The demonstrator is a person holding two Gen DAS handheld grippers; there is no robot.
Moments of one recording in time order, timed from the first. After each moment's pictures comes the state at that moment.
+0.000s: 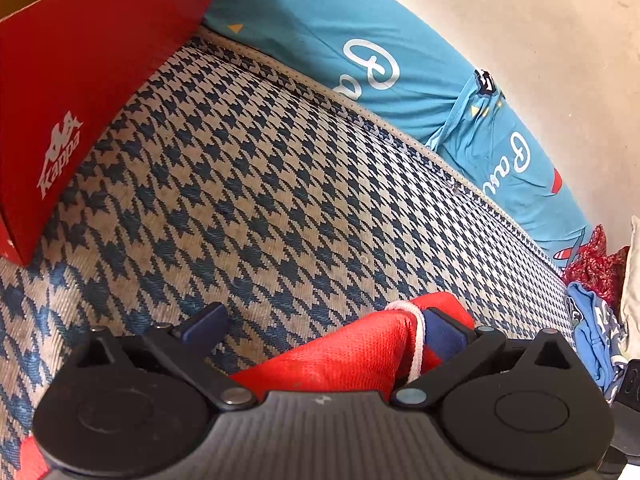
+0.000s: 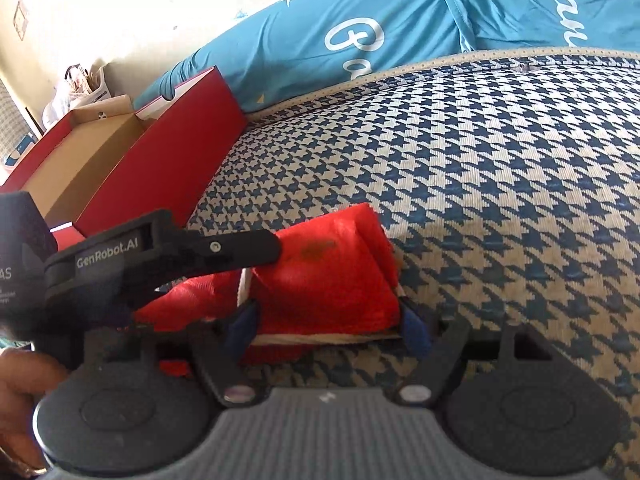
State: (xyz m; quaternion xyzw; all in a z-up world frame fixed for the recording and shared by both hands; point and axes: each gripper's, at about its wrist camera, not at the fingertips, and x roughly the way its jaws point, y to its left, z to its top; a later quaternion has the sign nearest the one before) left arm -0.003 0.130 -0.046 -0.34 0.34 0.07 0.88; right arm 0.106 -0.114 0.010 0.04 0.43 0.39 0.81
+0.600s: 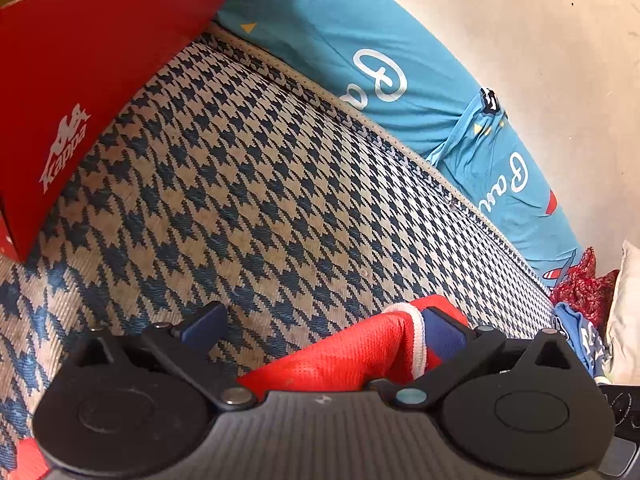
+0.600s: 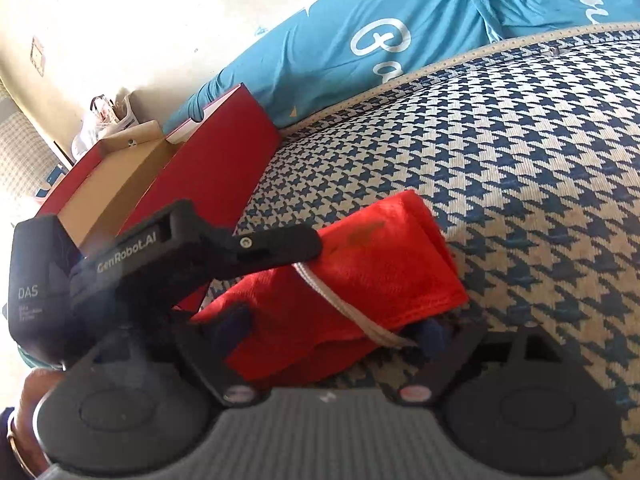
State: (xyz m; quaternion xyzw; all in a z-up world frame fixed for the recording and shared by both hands) left arm -0.004 0.141 -0.046 -0.37 0.32 0.06 0.87; right arm 0.101 -0.095 -0.004 0.08 0.41 0.44 0.79
